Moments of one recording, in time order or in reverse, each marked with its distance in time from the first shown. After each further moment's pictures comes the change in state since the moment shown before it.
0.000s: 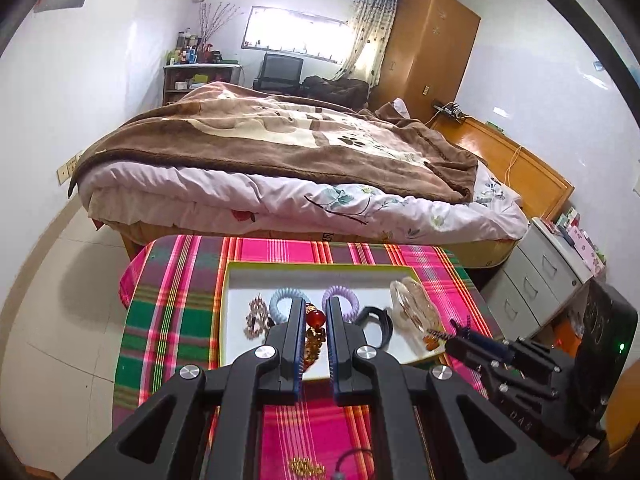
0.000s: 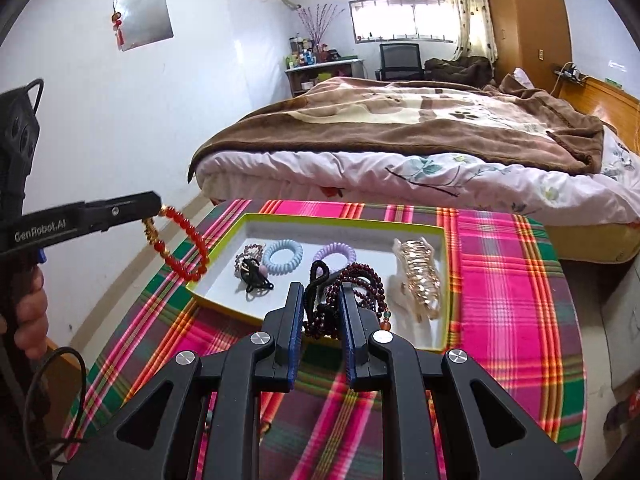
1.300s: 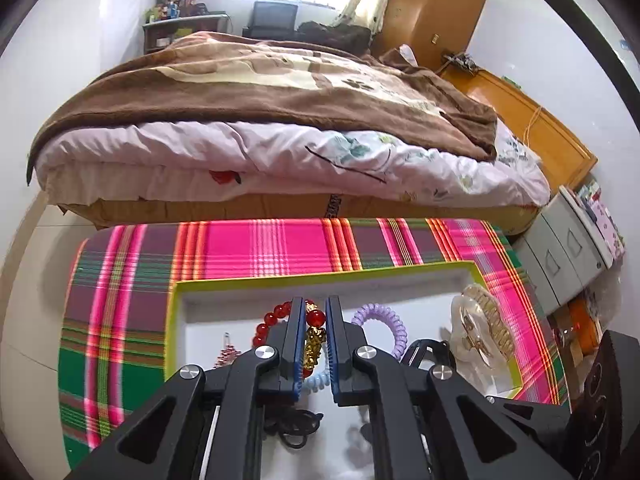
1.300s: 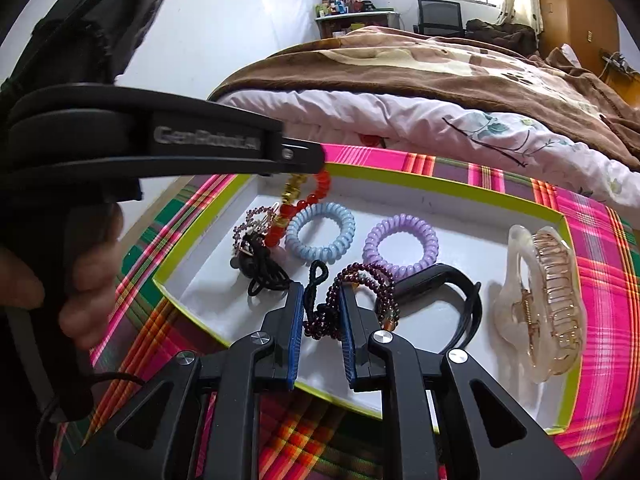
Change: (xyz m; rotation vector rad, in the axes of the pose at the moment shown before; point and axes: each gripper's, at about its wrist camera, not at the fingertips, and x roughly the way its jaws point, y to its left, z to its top) left arm 0.164 0.014 0.026 0.027 0.203 -0.002; right arm 0.118 0.024 0.003 -0.063 0.182 0.092
